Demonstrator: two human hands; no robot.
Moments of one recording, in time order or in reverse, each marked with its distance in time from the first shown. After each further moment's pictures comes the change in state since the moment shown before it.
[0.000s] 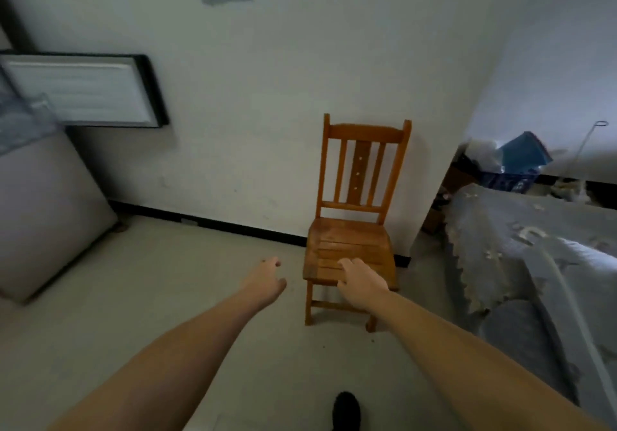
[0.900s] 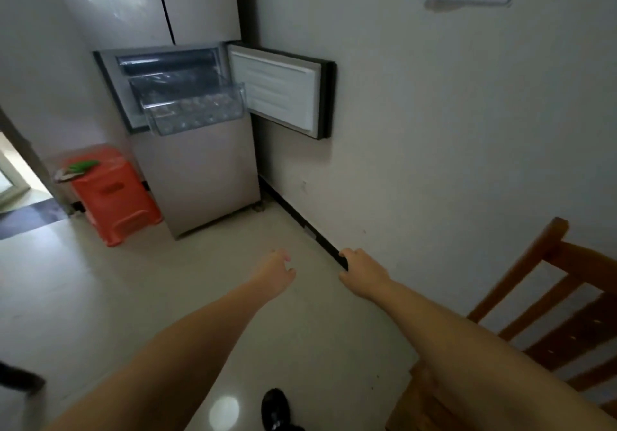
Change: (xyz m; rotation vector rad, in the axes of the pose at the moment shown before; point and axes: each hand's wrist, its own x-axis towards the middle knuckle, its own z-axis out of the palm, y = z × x) left_hand 0.262 -0.139 -0.159 -0.265 0.372 -0.547; right_hand 0.419 -0.226 -0.026 -0.193 -0.249 -0.607
